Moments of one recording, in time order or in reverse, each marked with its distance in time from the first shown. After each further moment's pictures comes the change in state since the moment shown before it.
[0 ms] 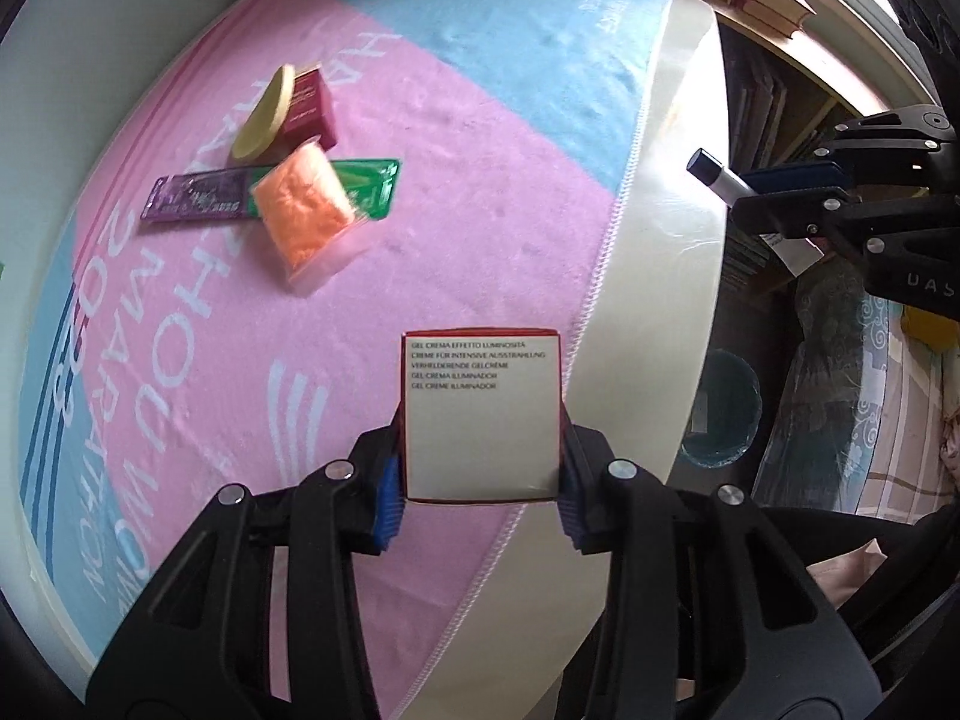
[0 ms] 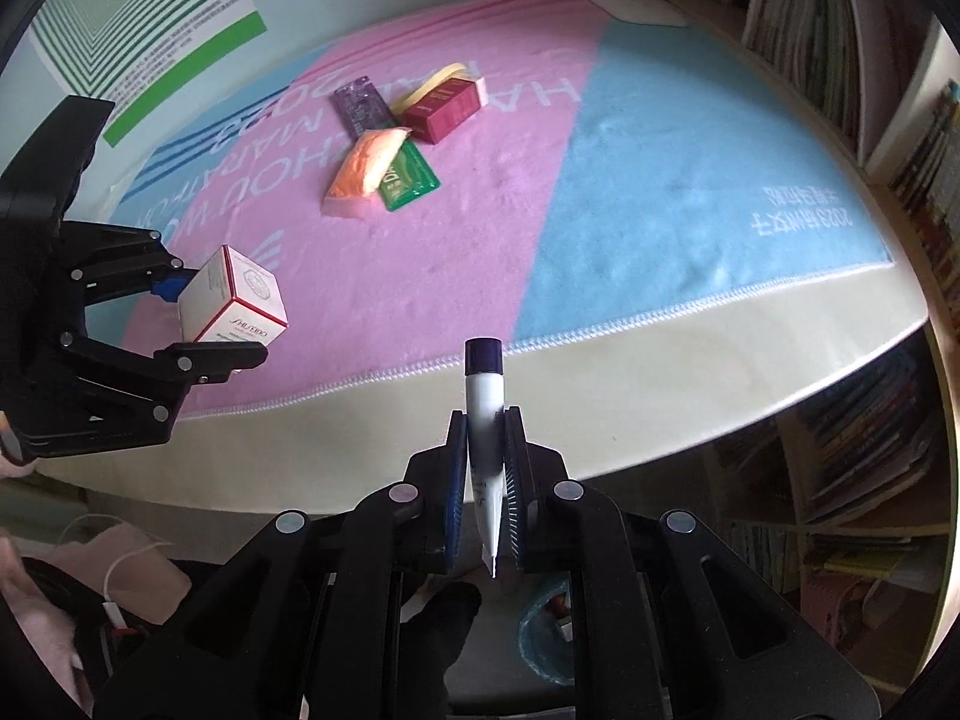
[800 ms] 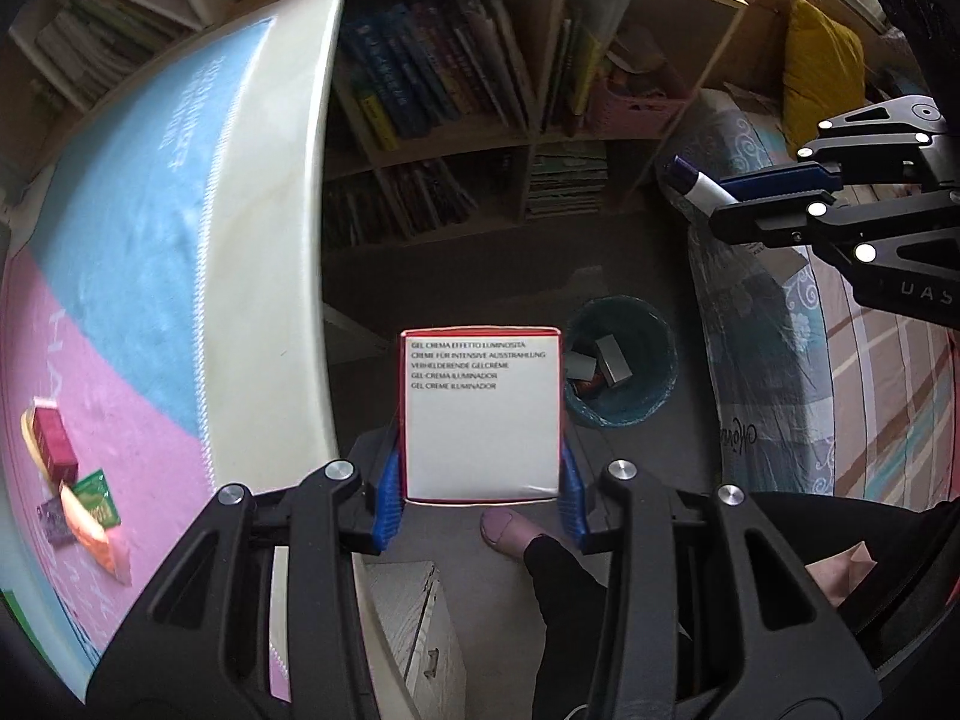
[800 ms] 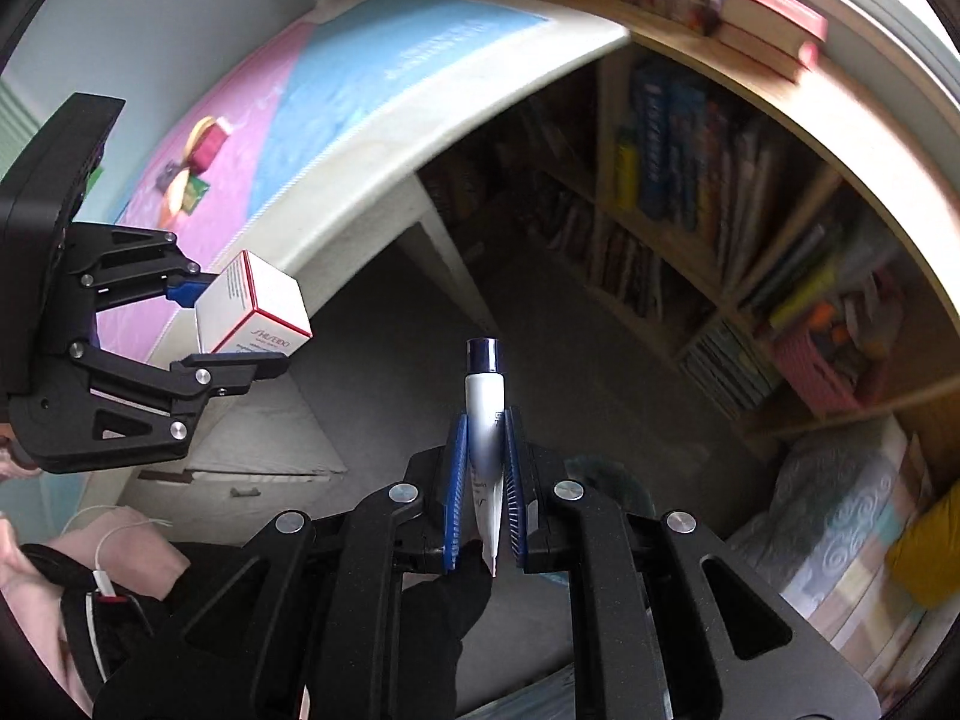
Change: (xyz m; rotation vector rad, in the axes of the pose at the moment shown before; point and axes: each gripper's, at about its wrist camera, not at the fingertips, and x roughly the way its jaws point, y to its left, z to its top) left arm 0.025 -0.220 0.048 0.549 0.041 -0.168; right arm -0.071 -0.105 -0.183 0.514 -0.040 -0.144
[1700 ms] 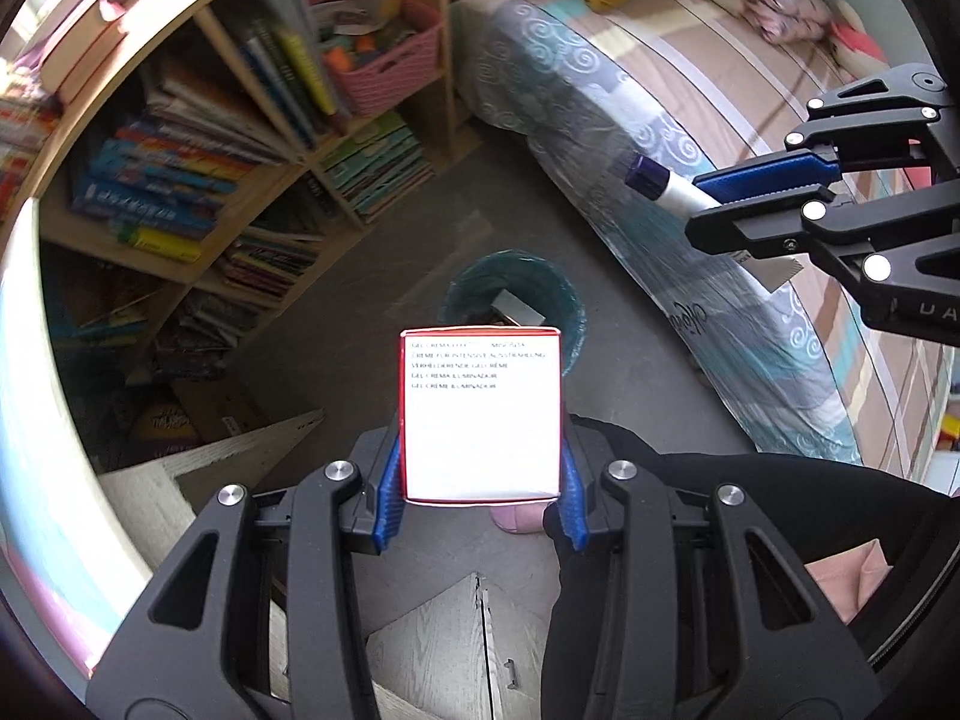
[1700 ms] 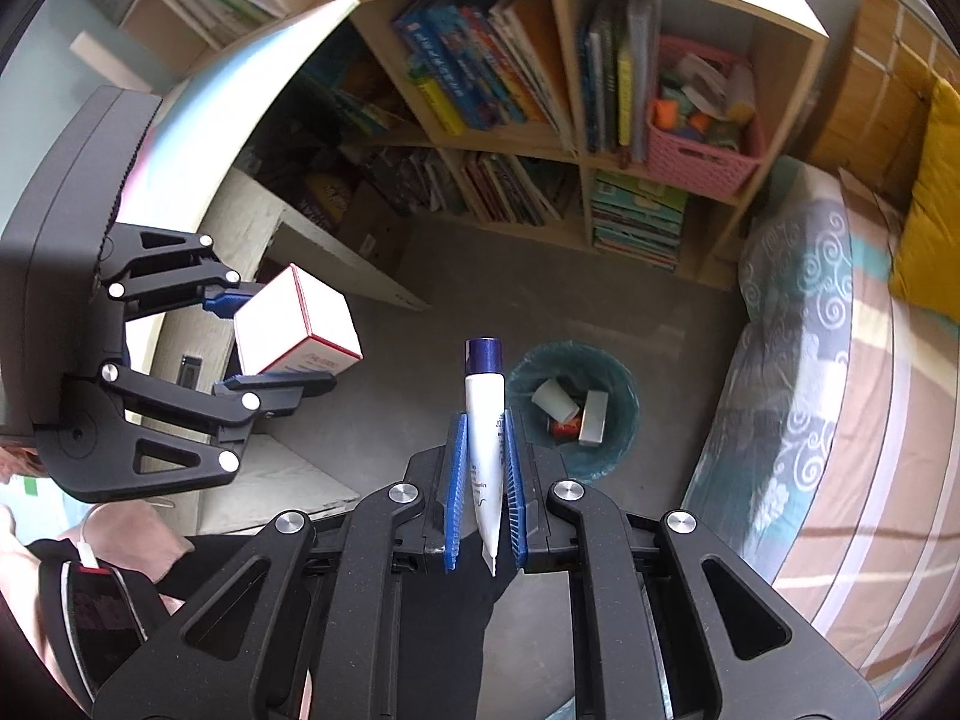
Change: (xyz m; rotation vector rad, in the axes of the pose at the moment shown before) left arm 0.049 -0.144 0.043 0.520 0.110 -0.129; right arm -0.030 -0.063 -0.136 0.471 -0.019 -0.072
